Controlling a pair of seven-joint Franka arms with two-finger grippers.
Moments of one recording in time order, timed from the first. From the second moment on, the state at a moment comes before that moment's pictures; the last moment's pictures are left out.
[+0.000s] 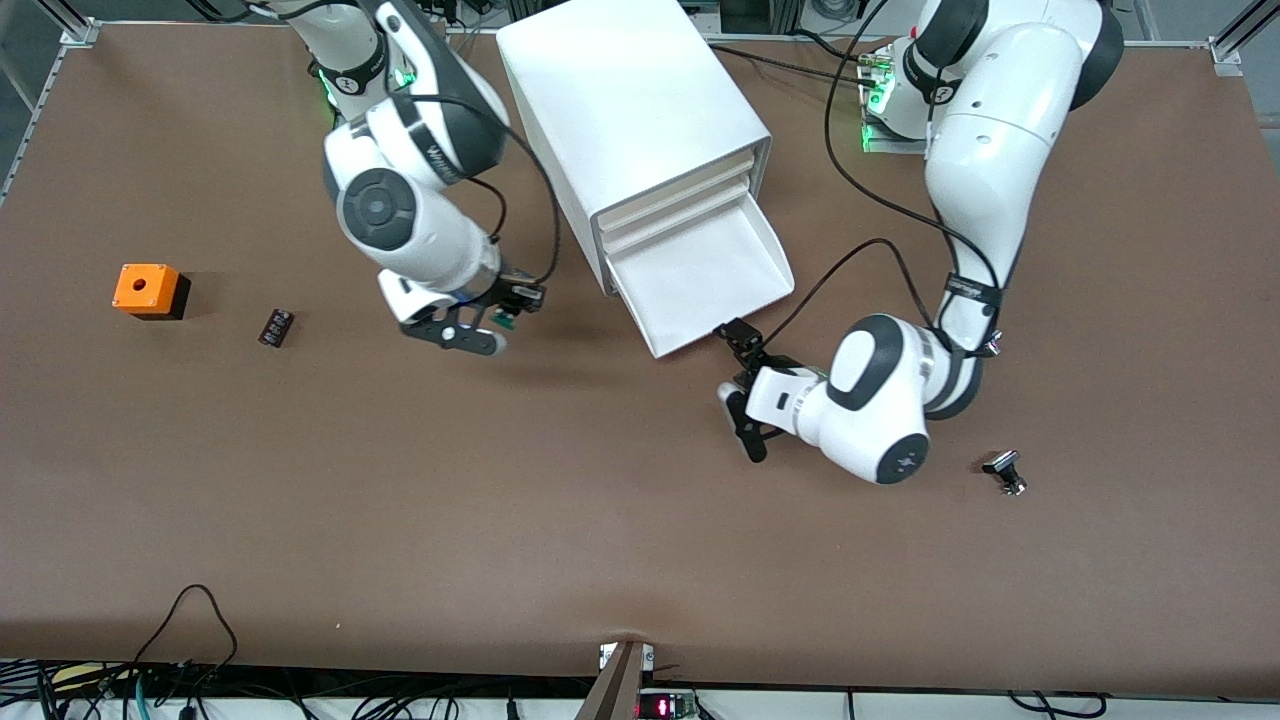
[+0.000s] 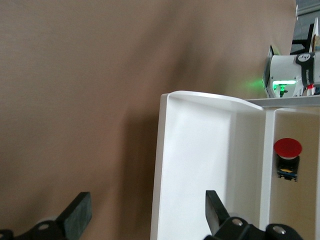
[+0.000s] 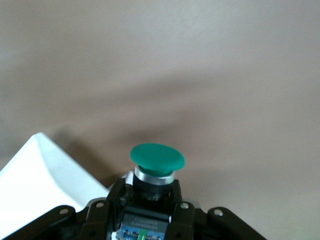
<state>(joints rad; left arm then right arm) -0.24 0.92 -0.14 -1.12 -0.58 1.57 0.70 0.39 0.37 0.21 -1.70 0.13 1.99 0.82</state>
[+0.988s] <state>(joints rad) -0.10 0.63 -0.12 -1.10 -0.27 1.28 0.57 0.72 0.68 0.21 -1.38 0.03 2.09 1.31</state>
